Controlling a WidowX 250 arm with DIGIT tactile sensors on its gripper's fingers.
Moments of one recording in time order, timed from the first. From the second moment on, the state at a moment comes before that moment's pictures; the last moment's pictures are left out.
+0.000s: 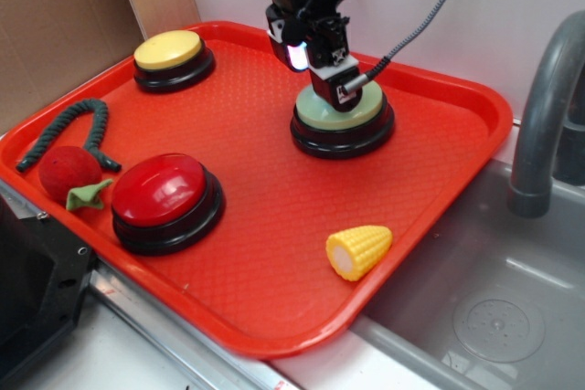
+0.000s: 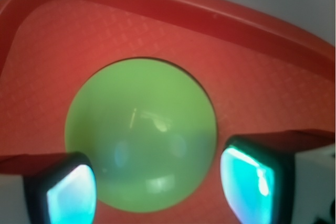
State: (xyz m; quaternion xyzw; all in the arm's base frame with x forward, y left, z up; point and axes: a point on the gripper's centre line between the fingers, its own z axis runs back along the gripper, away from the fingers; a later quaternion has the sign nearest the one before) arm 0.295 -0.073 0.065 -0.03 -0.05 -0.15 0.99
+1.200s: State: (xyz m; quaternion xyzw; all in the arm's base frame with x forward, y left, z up) arm 0.295 -0.075 0.089 0.00 -0.05 -0.19 0.98
